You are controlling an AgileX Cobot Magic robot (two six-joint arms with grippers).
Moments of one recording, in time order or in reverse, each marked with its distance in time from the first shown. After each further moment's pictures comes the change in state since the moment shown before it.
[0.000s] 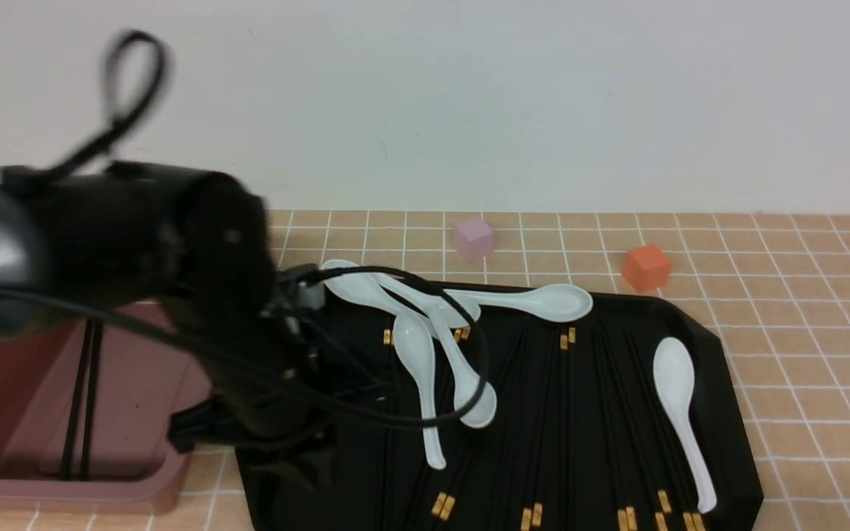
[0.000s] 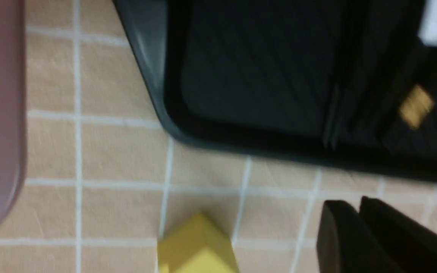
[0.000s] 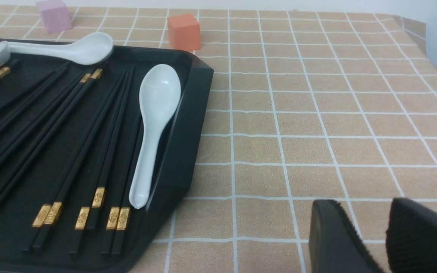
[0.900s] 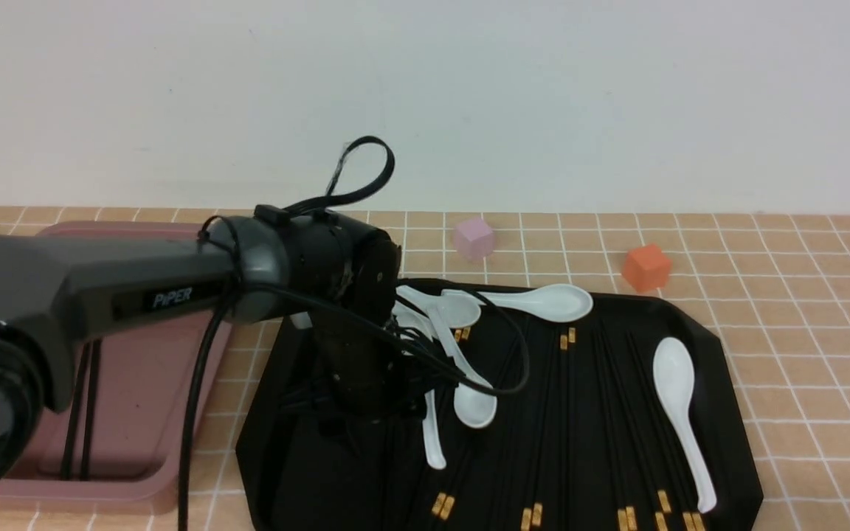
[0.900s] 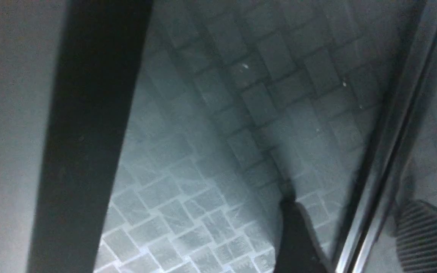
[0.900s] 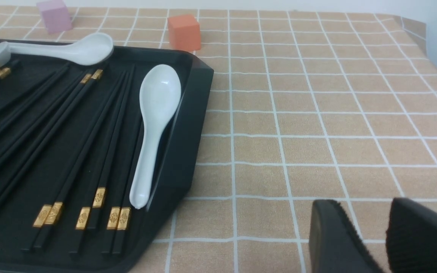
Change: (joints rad) right arm 0.000 0.000 0.000 0.001 0.000 0.000; left arm -0.023 0.388 -0.258 0.138 -0.123 -0.137
